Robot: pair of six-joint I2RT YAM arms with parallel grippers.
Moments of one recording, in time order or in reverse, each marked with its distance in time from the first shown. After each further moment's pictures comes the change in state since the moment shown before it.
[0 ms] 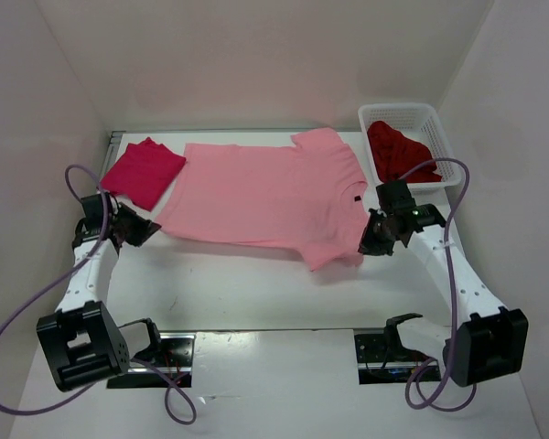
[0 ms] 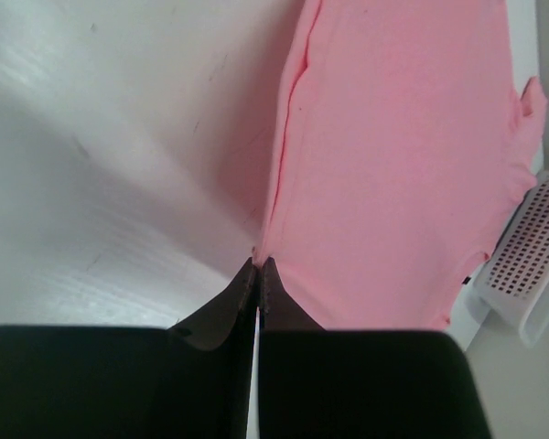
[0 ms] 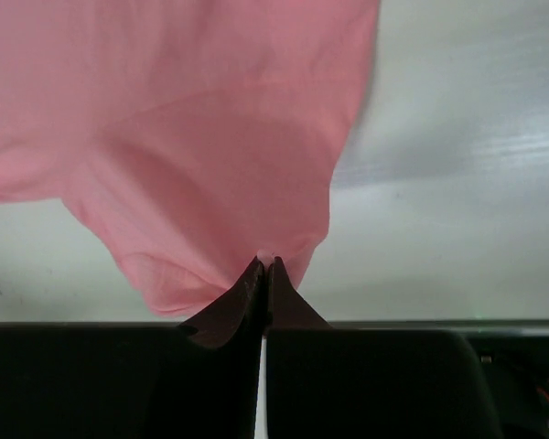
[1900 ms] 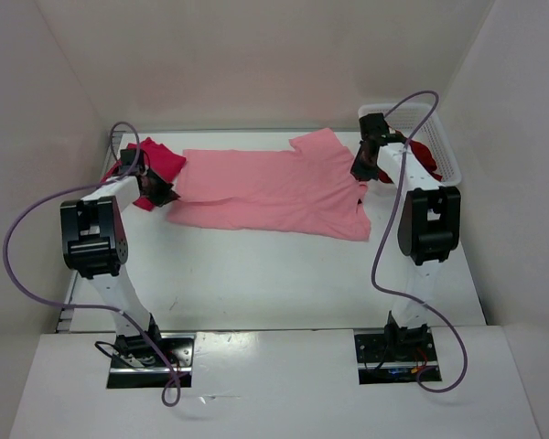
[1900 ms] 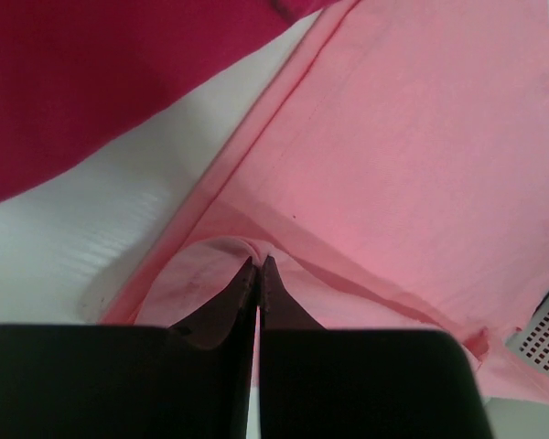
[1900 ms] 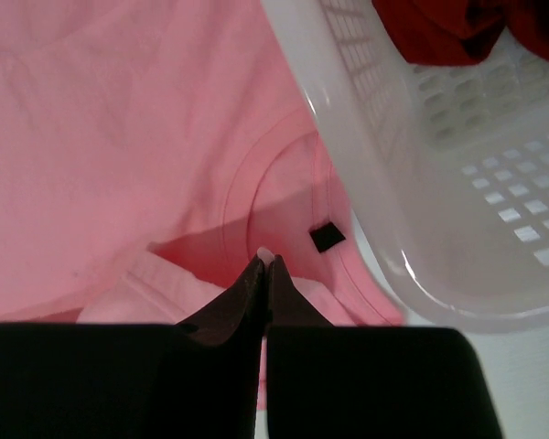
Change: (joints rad) left arm -0.149 0.718 0.516 0.056 -0.079 -0.006; right arm -0.092 0.821 0.703 0.211 0.230 -0.080
